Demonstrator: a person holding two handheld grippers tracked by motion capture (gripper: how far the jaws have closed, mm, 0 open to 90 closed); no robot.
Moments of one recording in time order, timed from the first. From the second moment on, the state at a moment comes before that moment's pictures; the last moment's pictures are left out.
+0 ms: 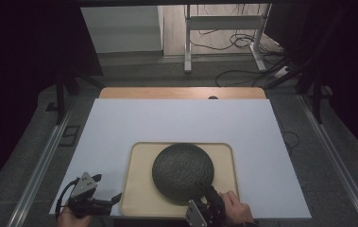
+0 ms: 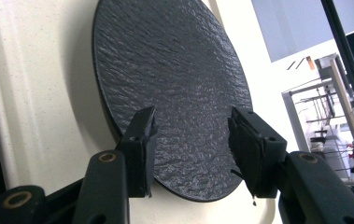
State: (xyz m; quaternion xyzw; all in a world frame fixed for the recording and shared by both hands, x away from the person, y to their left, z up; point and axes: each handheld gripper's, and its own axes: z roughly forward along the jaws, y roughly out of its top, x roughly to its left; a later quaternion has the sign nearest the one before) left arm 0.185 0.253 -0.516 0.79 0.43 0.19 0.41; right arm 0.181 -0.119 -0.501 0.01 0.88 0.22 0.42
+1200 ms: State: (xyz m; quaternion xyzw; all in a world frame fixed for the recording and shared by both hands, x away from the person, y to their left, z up) left arm 0.185 0.251 -0.517 0.79 0.43 0.18 0.40; right arm 0.203 -0.145 -0.491 0.10 0.88 0.27 0.38
